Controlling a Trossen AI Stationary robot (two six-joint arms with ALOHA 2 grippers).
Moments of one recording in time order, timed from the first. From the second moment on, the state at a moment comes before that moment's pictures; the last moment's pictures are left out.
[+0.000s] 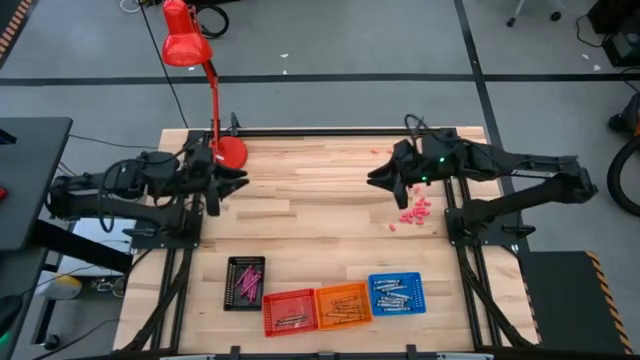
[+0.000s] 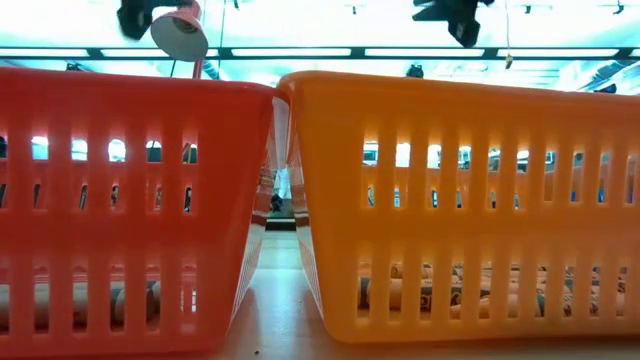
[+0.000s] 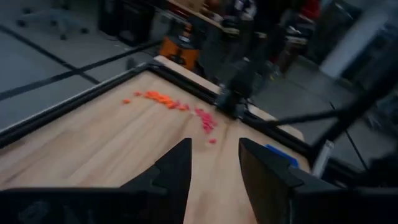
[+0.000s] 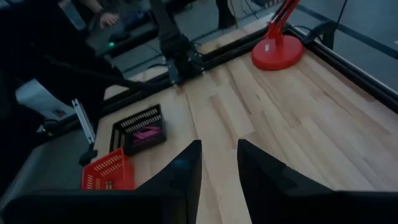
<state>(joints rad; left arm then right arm) -0.01 0.60 0.85 -0.46 -0.23 -0.45 -0.10 1.00 1.04 -0.45 -0.05 0.35</state>
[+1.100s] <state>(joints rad) 0.27 0.10 0.61 -0.47 -0.26 -0.62 -0.27 0.20 0.51 -0.25 0.17 0.51</state>
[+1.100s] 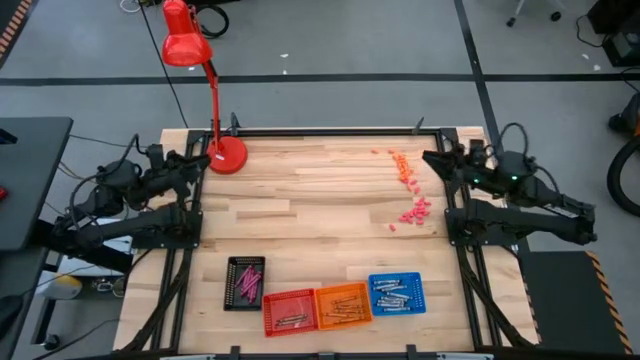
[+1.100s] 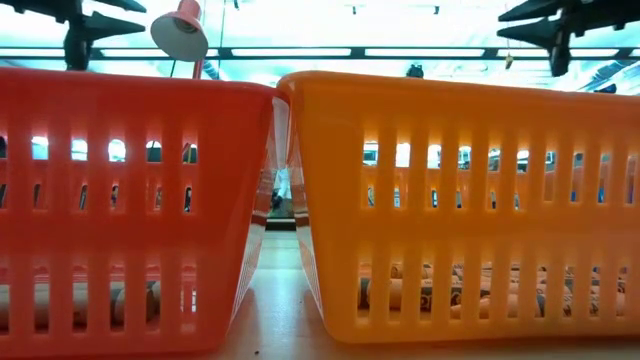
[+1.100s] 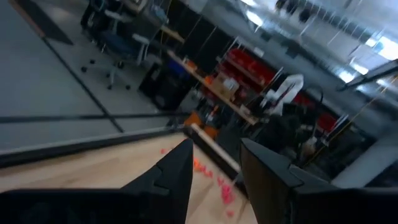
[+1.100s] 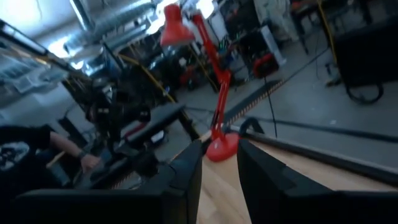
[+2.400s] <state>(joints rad) 0.27 0.10 0.04 0.29 -0.22 -0.86 -0.27 0.00 0.13 -0.01 0.26 0.75</state>
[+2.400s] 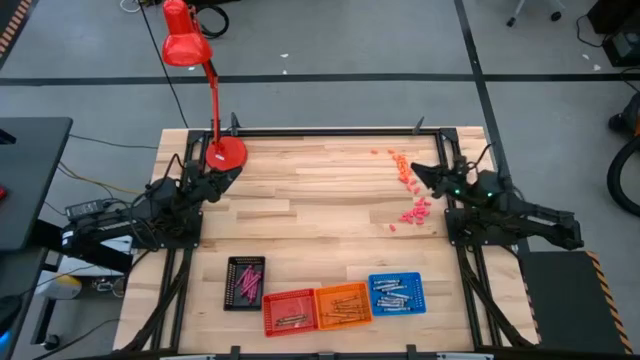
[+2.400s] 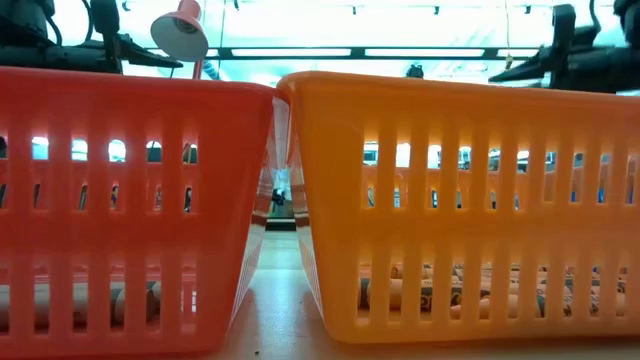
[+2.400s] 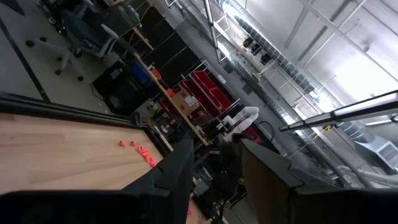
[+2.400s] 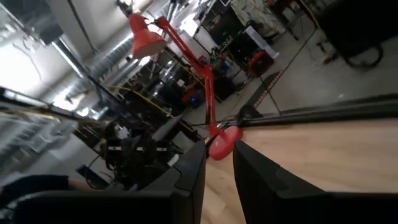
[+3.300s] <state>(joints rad) 0.27 0.10 0.04 -0.01 -0.21 -0.80 -0.26 0.01 0.01 0.07 0.24 0.88</state>
